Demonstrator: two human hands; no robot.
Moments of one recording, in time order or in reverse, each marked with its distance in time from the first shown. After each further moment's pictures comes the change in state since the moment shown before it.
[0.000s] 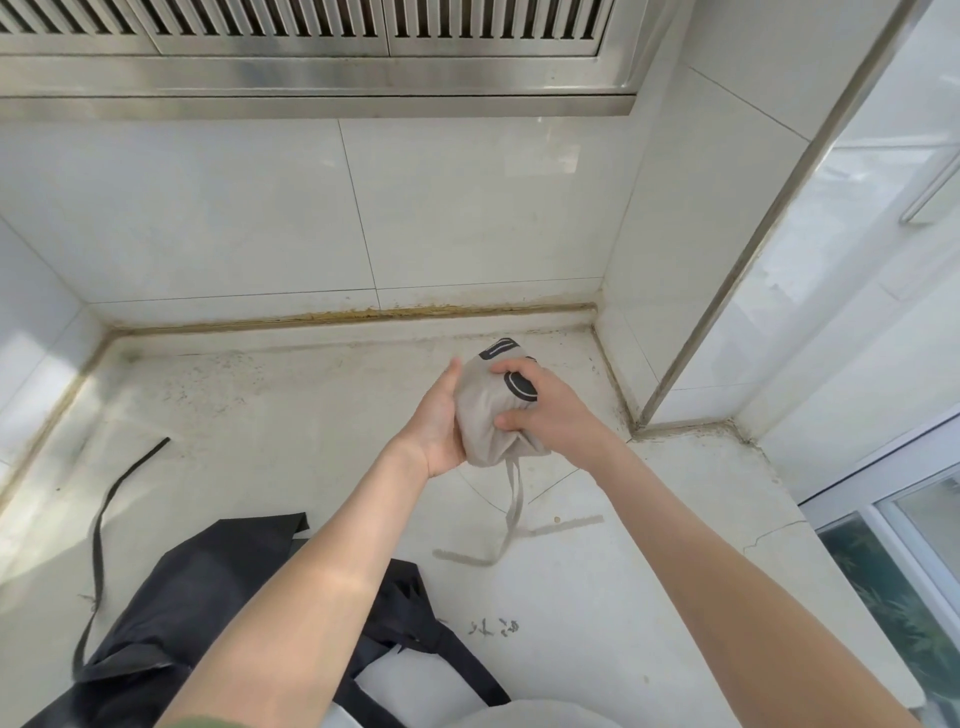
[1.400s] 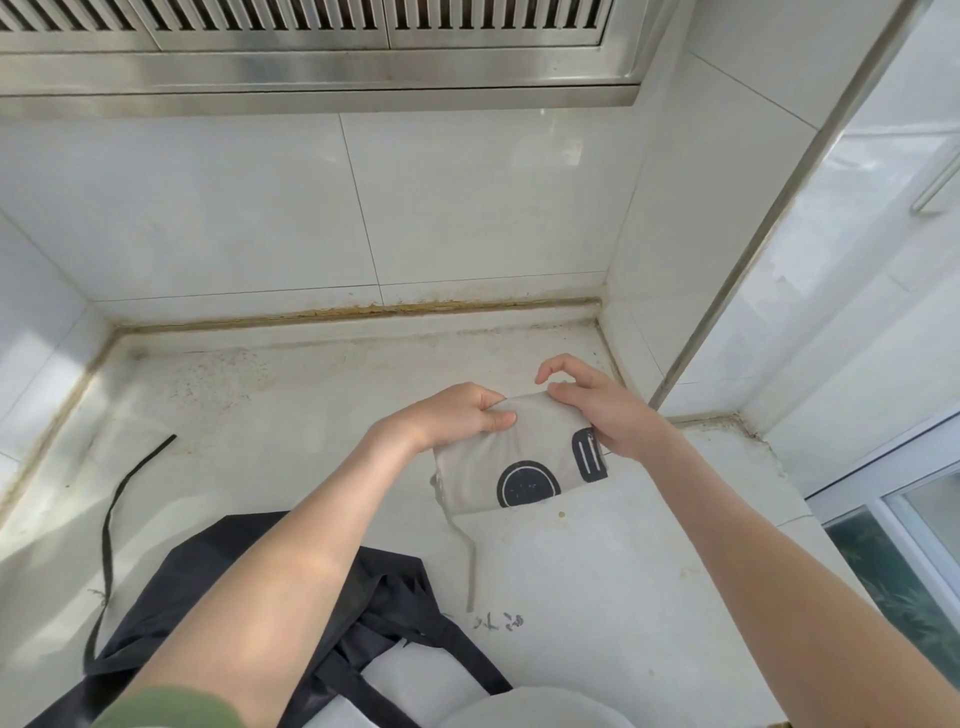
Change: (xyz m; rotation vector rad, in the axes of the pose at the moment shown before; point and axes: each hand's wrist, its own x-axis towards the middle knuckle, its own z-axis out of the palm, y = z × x) left_hand -0.012 0.020 0.001 1.193 -0.142 0.172; right_hand -0.009 0.011 -0.041 0.322 -0.143 0.130
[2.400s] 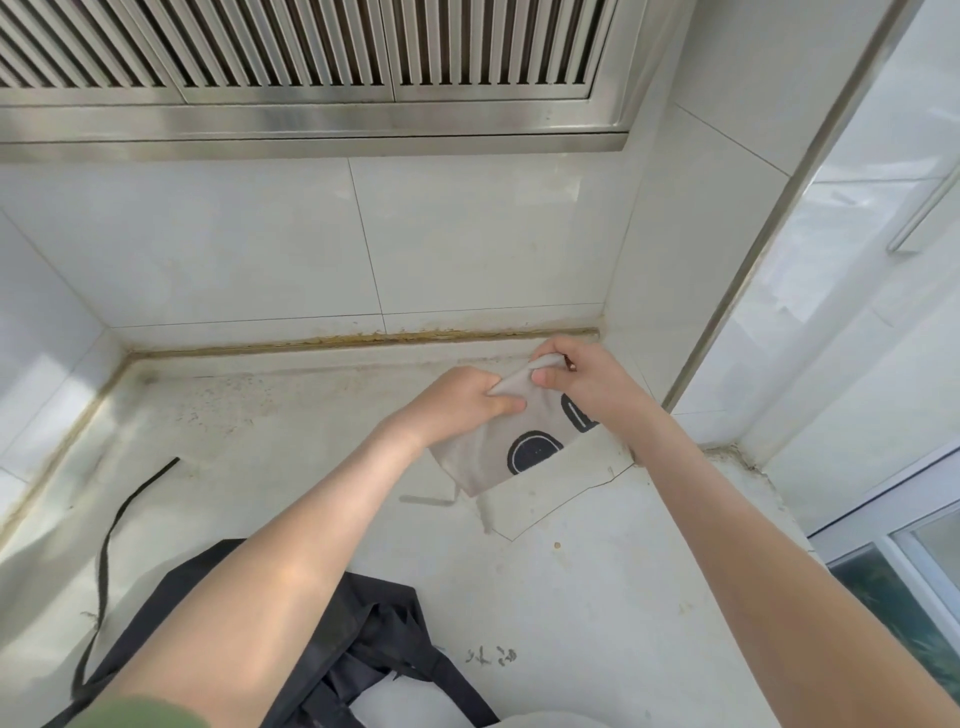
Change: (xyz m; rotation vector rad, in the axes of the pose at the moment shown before) left_hand 0.000 0.041 -0.013 0.188 0.290 0.071; right_hand 0.010 -0.051 -0.003 -0.399 0.192 -0.272
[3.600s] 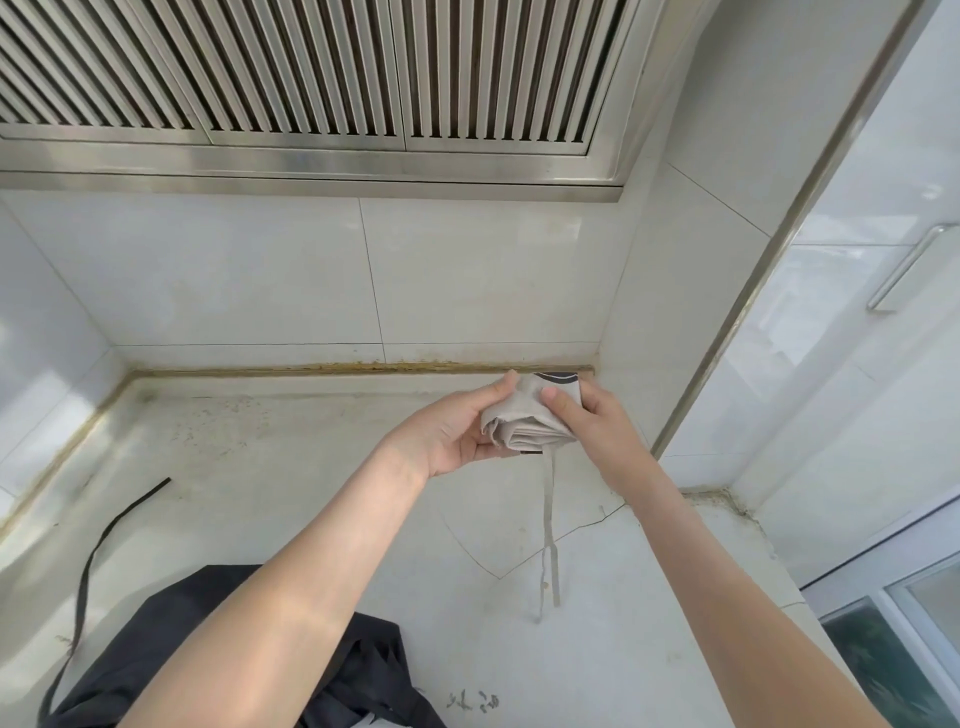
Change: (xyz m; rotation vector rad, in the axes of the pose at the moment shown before) left_hand -0.001 0.023 -0.003 -1.045 -0.127 -0.265; right_hand -0.013 0.010 -0.003 0.304 0.090 -0.046
